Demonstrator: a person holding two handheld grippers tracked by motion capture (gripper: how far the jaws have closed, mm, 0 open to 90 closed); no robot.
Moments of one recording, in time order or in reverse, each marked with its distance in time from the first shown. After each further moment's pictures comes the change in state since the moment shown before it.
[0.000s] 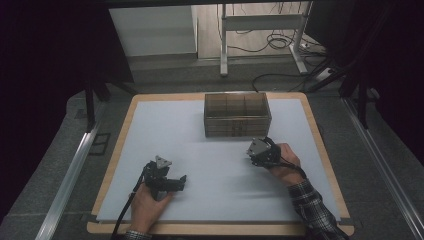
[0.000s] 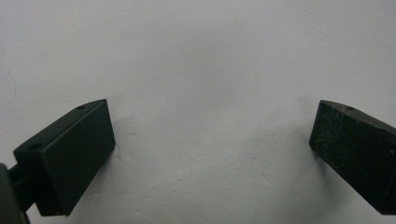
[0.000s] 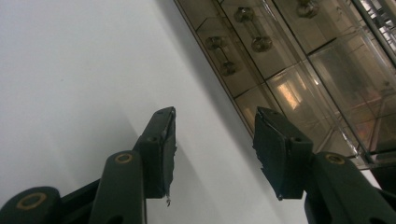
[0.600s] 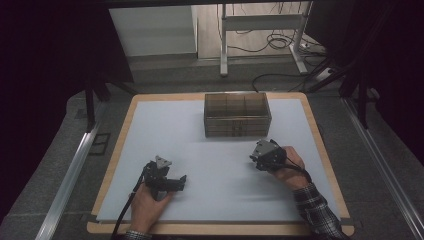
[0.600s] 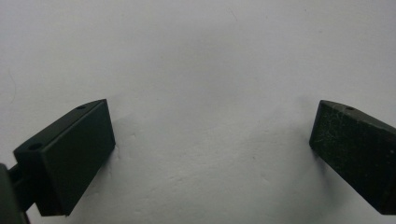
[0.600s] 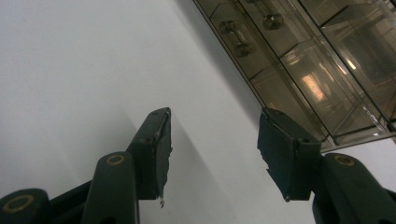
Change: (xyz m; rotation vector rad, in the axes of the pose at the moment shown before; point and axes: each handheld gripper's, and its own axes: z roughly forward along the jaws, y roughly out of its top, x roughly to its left) left arm 0.000 0.000 0.000 0.000 0.000 0.000; right arm -0.003 -0.011 -0.012 0.008 0.085 0.073
